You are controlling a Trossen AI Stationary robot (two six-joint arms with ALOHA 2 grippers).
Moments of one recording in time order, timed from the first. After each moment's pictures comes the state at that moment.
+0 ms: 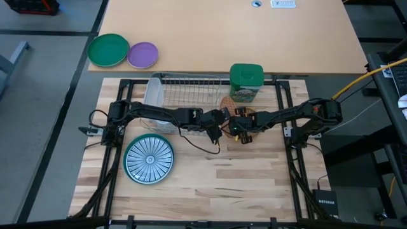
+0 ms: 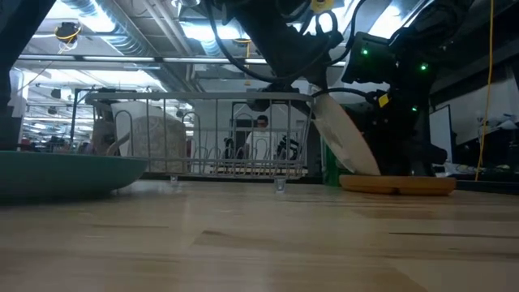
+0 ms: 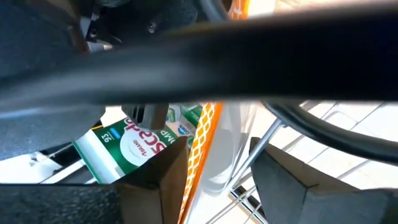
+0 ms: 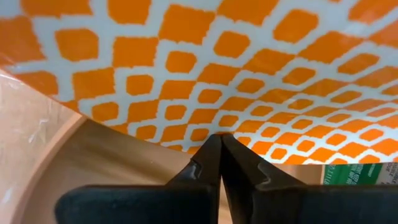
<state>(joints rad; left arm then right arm) 0.03 2.02 1.61 -0.36 -0.49 1.52 -0.09 1.55 0.73 -0.42 0.35 -0.44</state>
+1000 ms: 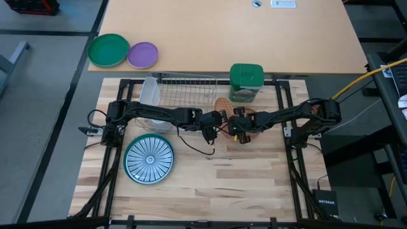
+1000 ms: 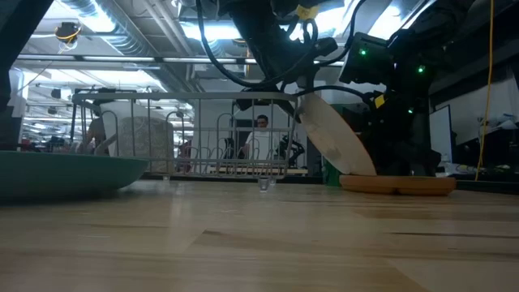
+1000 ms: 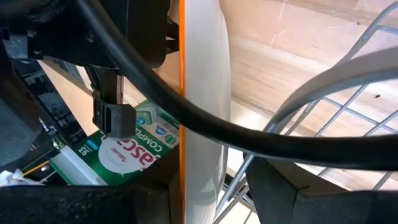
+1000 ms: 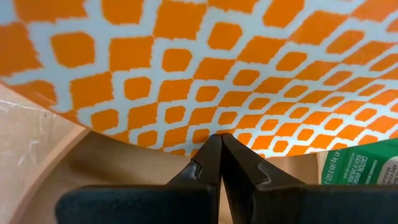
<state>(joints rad) 0.03 2.00 1.61 -0.49 -0.50 1.59 -0.09 1.57 0.72 -0.36 0.35 -0.45</state>
